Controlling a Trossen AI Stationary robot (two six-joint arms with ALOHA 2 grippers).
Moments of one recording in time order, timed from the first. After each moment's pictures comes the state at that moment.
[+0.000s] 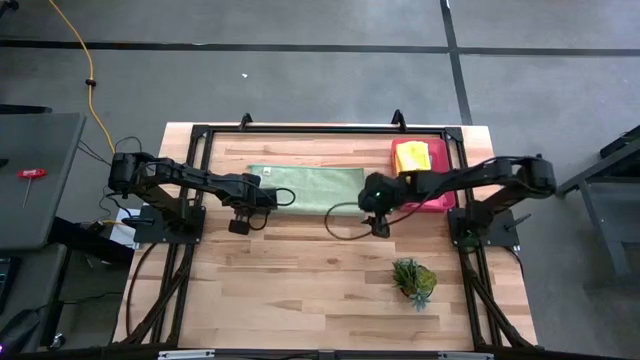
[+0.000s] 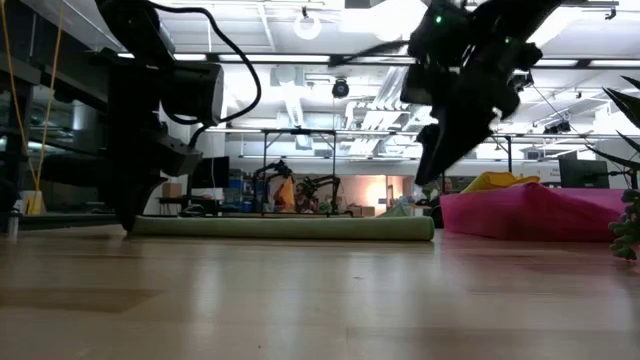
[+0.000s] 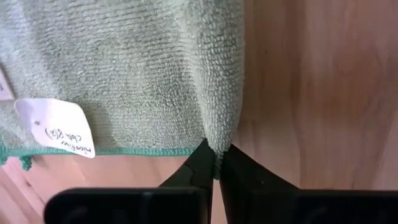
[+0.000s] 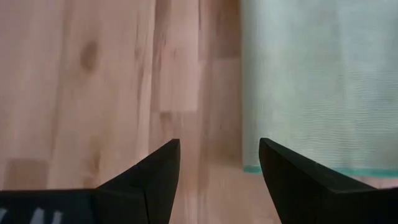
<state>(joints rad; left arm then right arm) 0.24 1.53 0.71 -0.82 -0.26 0.29 -0.12 1.44 0.80 -0.35 -0.15 -0.06</state>
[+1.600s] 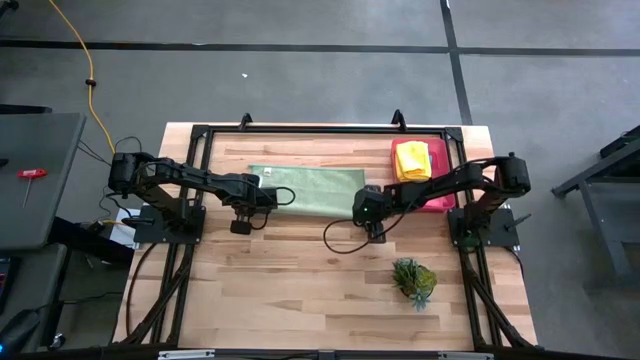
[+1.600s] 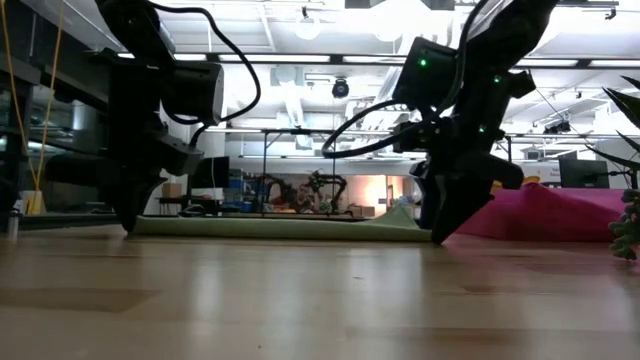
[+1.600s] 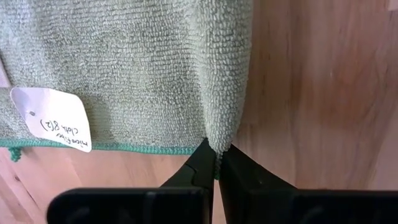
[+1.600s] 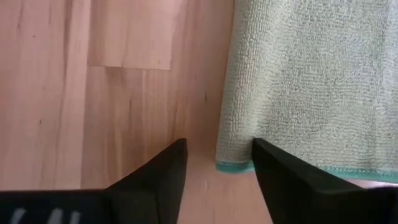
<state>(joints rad) 0.24 1.53 0.71 -0.81 -0.25 0.23 -0.05 1.67 0.81 -0.31 0.04 -0.13</state>
